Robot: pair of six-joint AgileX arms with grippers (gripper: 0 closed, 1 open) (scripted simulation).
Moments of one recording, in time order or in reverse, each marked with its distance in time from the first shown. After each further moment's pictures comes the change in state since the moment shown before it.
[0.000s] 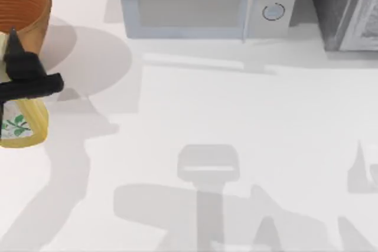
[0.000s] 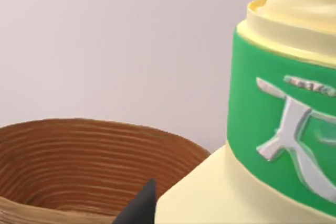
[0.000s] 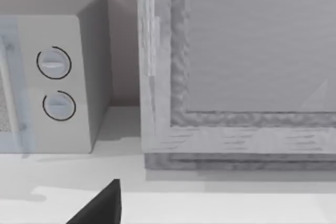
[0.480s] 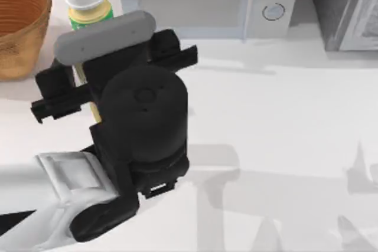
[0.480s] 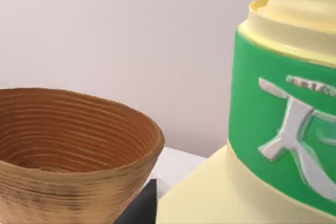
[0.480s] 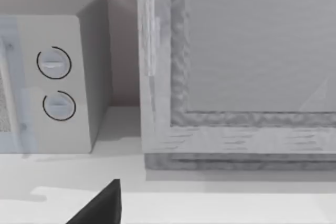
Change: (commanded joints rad) left arm -0.465 0.691 0.343 0.312 -0.690 -0.034; right arm 0.000 0.000 0.000 0.000 0.000 0.000
